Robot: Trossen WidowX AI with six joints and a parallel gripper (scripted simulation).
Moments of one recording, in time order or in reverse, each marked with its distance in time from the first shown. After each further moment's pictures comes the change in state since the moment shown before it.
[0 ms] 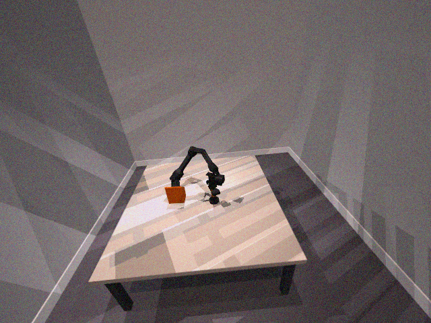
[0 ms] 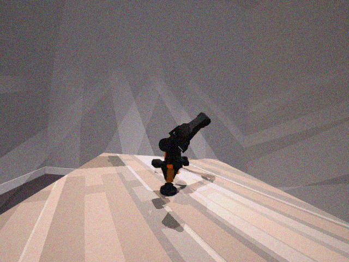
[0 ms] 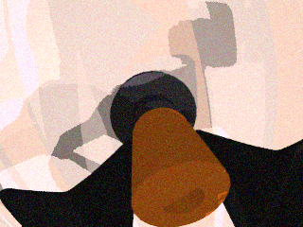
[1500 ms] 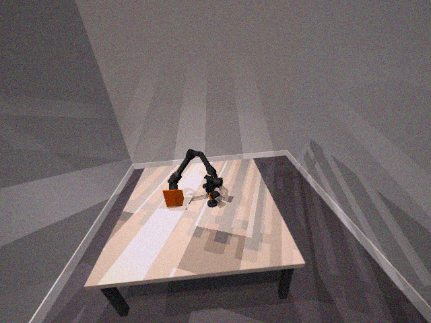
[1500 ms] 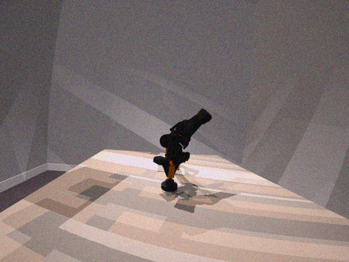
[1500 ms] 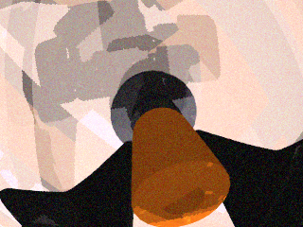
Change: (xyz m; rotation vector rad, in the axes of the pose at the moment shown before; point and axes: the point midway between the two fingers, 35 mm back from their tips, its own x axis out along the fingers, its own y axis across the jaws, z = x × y) arm 0.000 0.000 0.000 -0.218 -0.001 -0.001
